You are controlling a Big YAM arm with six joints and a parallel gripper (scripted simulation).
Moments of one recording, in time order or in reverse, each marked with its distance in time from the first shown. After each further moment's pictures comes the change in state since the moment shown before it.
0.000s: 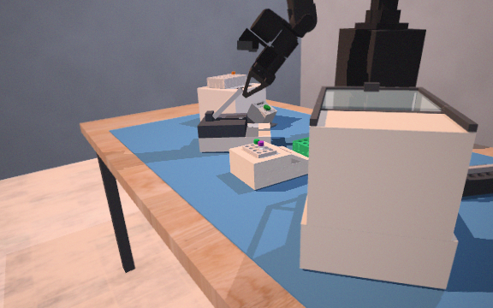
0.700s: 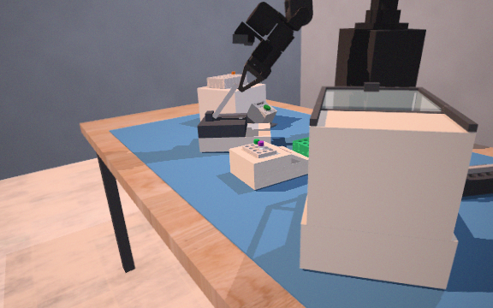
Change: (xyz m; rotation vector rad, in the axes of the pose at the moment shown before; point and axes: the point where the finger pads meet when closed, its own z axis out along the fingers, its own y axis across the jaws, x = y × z) arm -0.019 0.000 -0.005 0.000 -0.003 0.001
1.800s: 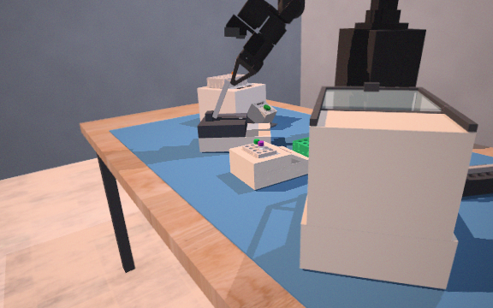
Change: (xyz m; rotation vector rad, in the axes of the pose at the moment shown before) arm -0.028 0.000 -0.001 0.000 0.000 0.000
